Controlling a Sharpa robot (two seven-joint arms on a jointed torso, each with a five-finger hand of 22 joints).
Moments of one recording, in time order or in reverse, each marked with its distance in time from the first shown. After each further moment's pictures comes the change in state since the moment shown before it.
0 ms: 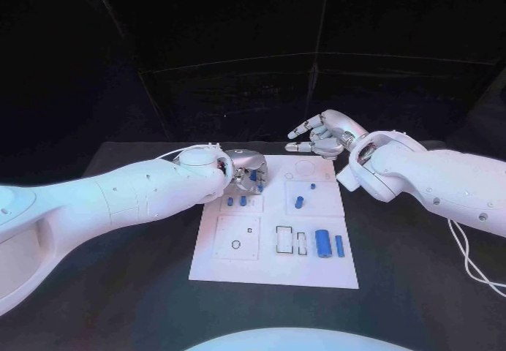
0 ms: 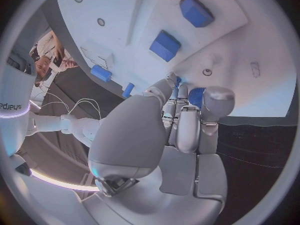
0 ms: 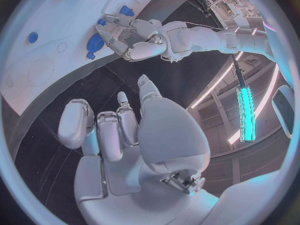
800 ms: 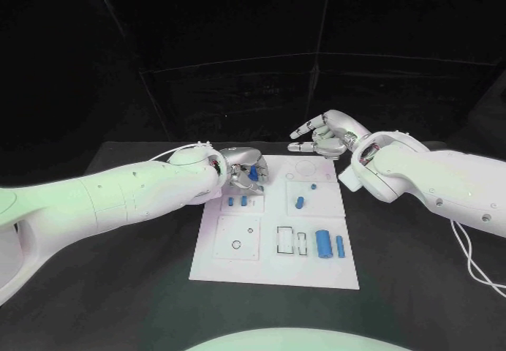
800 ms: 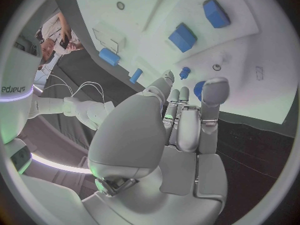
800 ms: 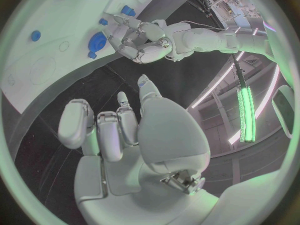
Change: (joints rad) left arm 0.007 -0.058 0.001 0.066 0.123 -0.045 0.026; left_hand 0.000 -0.010 -0.067 0.027 0.000 -0.083 0.008 0.026 0.030 -0.100 0.016 0.031 0.055 -0.010 0.004 -0.008 0.019 0.015 -0.034 0.009 -0.074 -0.082; right arm 0.000 -0.005 0.000 0.000 0.000 -0.002 0.000; right_hand -0.004 -0.004 0.000 0.000 0.000 0.000 0.000 0.000 0.000 0.000 0.000 0.000 0.000 0.000 0.000 0.000 0.000 0.000 0.000 0.000 0.000 0.000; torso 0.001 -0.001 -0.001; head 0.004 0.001
